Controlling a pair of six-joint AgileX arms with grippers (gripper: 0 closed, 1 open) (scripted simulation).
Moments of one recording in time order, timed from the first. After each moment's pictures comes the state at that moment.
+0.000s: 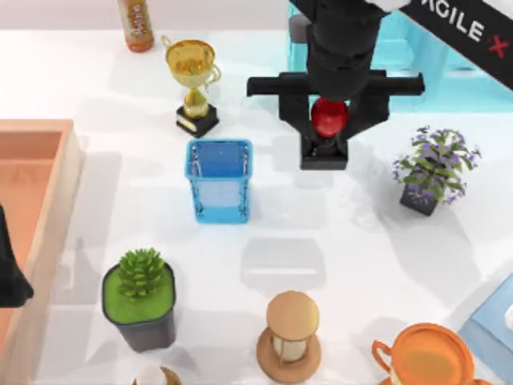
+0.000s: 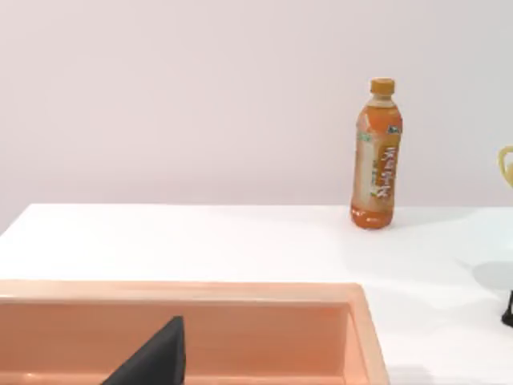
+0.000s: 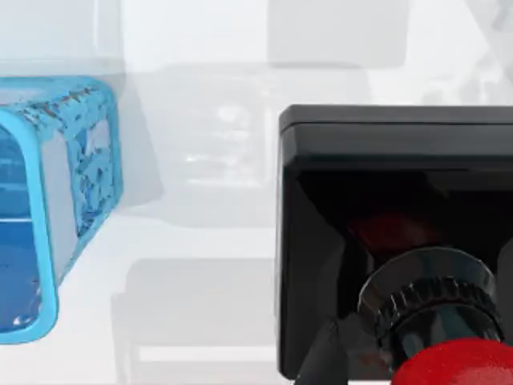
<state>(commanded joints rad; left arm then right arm) 0.00 0.00 0.00 0.00 0.00 0.00 0.58 2.34 2.33 -1.48 0.06 0.60</state>
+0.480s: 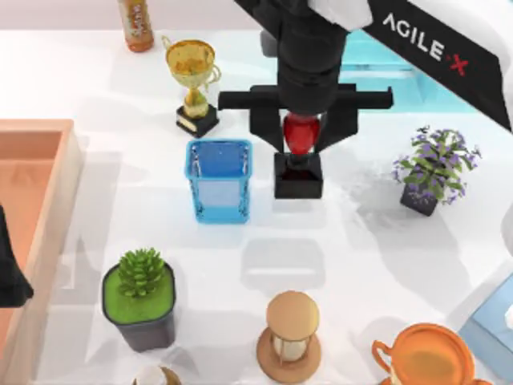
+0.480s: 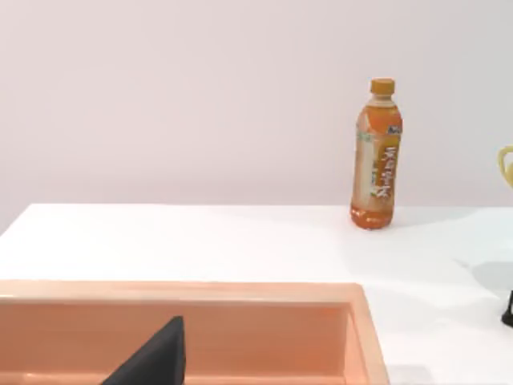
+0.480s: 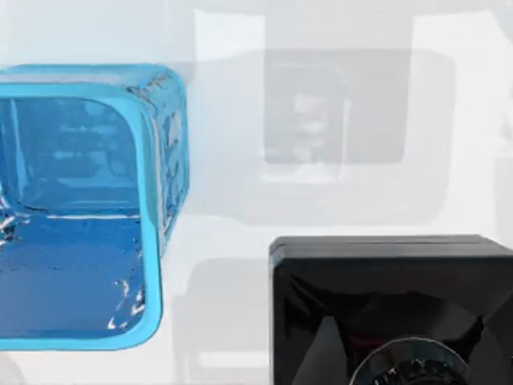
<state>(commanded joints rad) 0.00 0.00 0.00 0.00 0.00 0.00 0.64 2.40 2.38 -1.47 0.07 0.66</state>
